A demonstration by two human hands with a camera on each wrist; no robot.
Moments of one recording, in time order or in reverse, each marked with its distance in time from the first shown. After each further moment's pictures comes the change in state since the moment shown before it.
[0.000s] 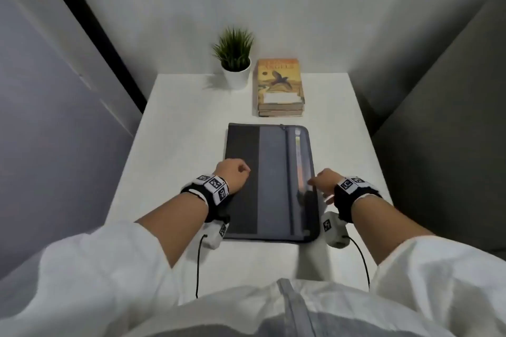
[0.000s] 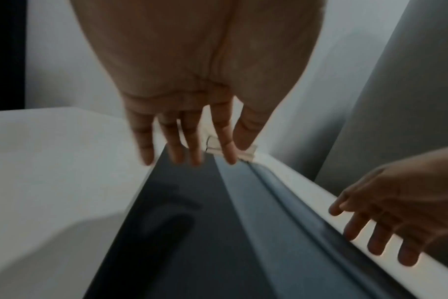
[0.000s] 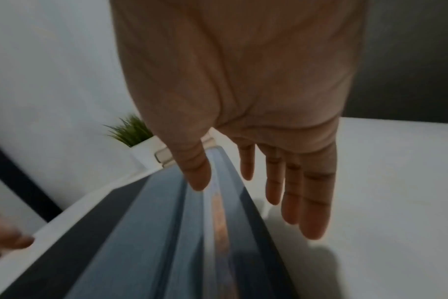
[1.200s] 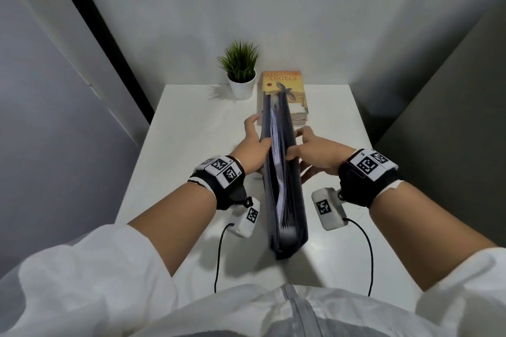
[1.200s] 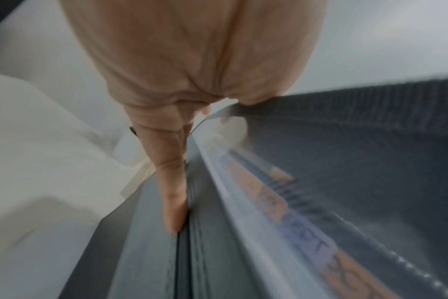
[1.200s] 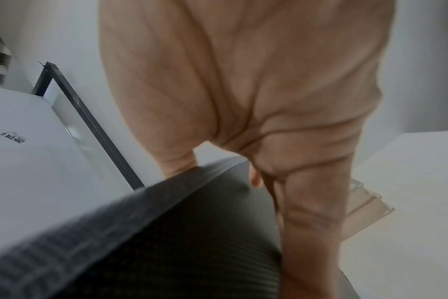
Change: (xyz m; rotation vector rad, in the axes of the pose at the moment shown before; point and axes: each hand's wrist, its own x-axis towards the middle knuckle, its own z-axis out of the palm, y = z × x) left_hand -0.033 0.082 -0.065 -0.529 -0.036 0.084; right_hand -0.121 -0.107 -0.047 0.334 -0.193 -0.381
